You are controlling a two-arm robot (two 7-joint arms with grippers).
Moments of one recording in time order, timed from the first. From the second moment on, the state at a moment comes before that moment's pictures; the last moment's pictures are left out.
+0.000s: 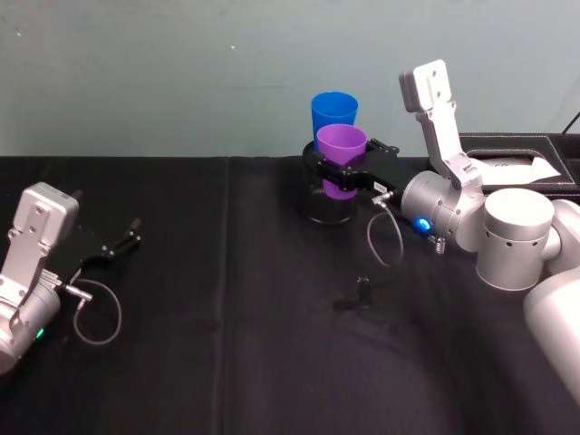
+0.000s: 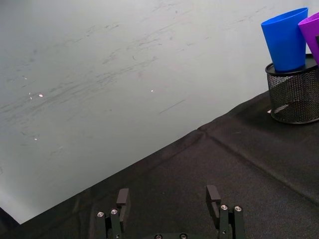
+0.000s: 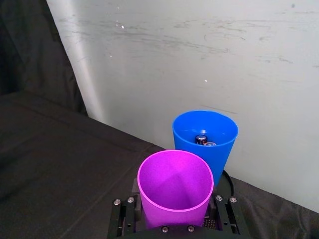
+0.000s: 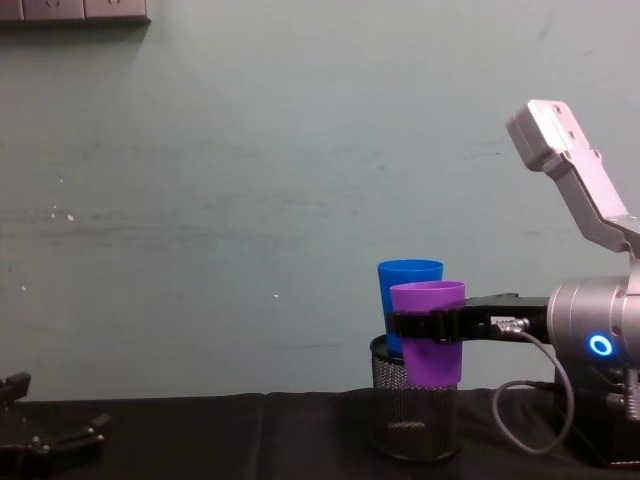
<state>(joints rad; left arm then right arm) -0.20 0.60 0.45 -1.41 -0.25 -0.12 0.03 0.54 0.22 -0.39 -1.20 0.29 0.24 0.33</state>
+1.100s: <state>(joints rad) -0.20 0.60 0.45 -1.41 -0.25 -0.12 0.03 0.54 0.22 -0.39 -1.20 0.29 0.24 0.33</state>
